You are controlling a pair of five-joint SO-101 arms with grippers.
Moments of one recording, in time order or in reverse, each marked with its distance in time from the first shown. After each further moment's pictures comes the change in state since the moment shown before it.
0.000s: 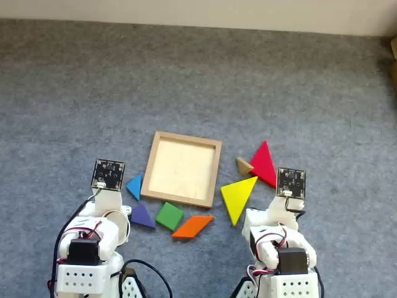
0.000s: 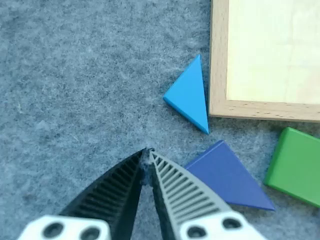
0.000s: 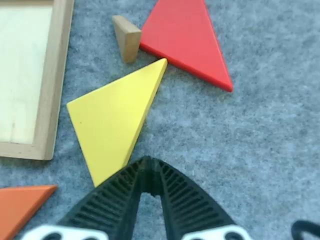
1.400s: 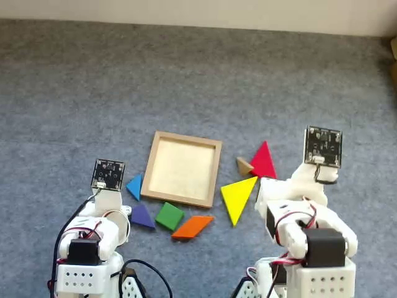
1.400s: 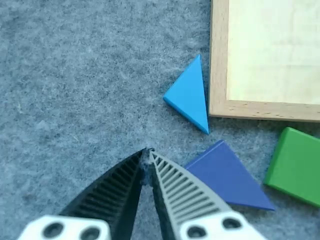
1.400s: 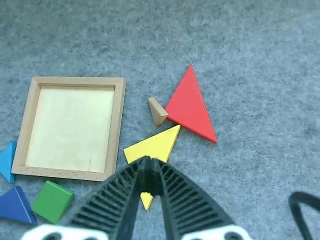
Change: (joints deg) left arm 0.0 0.0 0.0 0.0 0.0; right arm 0.2 36.2 -51.8 11.8 -0.4
